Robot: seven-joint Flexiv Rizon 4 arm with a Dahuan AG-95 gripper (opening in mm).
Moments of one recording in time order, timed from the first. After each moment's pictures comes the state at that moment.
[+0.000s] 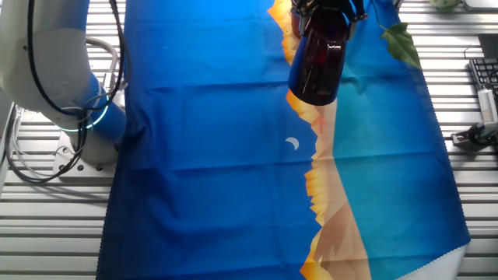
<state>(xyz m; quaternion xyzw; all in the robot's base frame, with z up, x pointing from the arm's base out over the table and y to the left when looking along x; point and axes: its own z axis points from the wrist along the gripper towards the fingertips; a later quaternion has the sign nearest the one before) 0.511 0.121 0.222 0.60 -0.66 0.30 0.34</state>
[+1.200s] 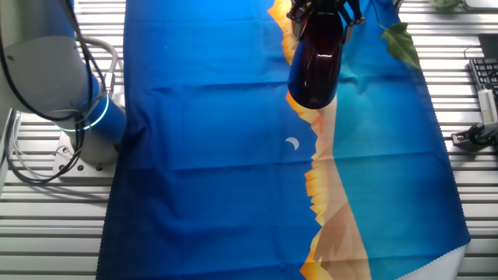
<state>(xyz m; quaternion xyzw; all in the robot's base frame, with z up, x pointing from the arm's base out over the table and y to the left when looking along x) 0.505 0.116 0.217 0.60 -0.71 0.26 0.25</state>
